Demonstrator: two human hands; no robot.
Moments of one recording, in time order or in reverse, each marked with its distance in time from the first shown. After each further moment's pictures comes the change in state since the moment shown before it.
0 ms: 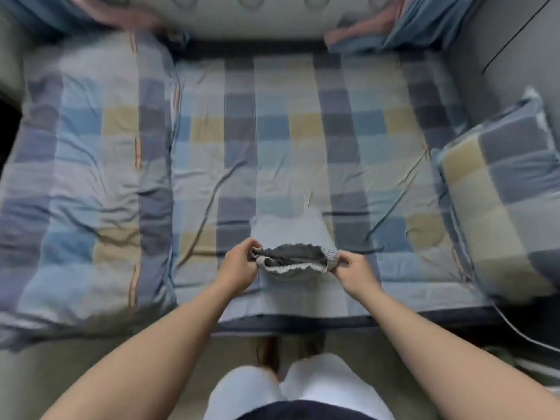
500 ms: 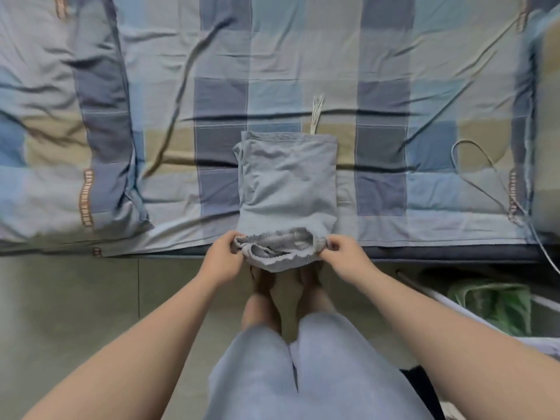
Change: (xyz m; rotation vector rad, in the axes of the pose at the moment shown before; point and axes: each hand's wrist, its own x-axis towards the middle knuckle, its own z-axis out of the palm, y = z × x) left_hand -0.018 -0.167 0.140 -0.062 -0.182 -0.363; right_hand 0.024 0.156 0.091 -0.162 -0.301 0.317
